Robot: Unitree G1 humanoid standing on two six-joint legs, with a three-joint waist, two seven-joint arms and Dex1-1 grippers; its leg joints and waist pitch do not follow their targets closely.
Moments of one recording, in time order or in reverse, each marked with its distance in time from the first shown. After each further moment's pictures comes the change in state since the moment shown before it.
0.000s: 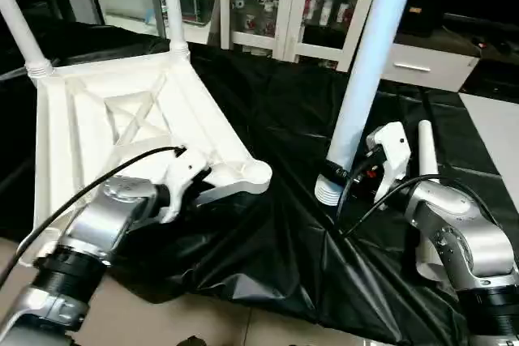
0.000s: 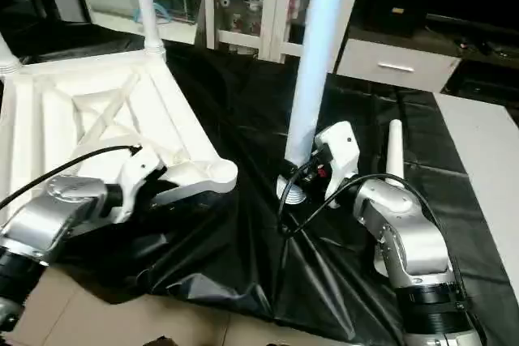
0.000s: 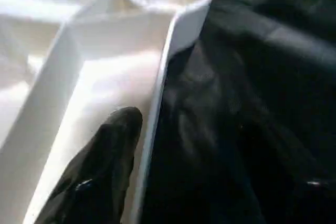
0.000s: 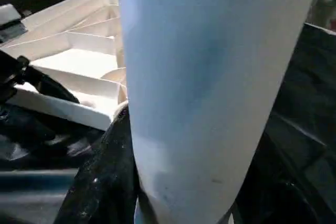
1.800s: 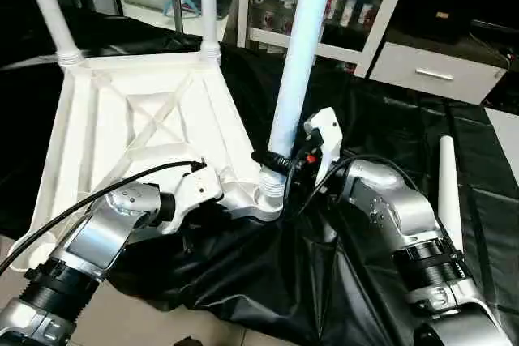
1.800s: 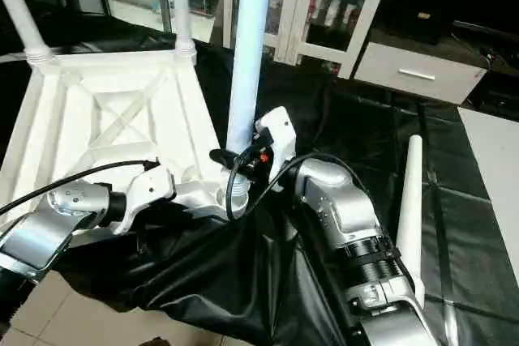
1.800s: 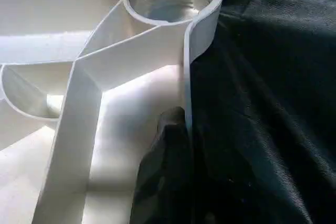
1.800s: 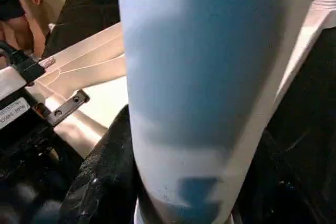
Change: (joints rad) left arm 0.063 0.051 -0.090 -0.131 0.092 -0.200 -0.097; right arm -0.232 0.198 0.123 0.314 -0.017 -0.059 0.088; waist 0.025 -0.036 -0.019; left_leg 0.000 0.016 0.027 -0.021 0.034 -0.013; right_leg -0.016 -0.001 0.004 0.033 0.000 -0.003
